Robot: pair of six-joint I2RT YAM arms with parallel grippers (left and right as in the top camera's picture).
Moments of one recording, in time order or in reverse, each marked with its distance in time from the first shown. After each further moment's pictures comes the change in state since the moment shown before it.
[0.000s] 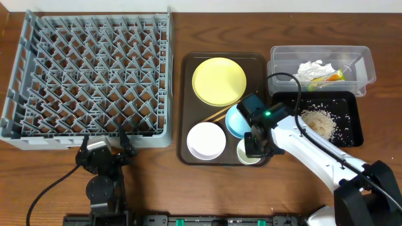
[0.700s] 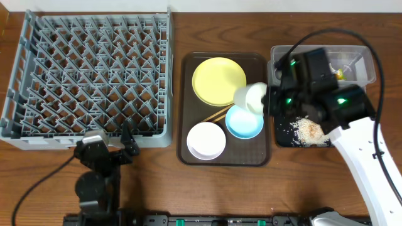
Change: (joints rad) left arm 0.000 0.138 0.218 -0.123 0.153 -0.074; right arm -0.253 -0.230 0.372 0.007 -0.283 -0.195
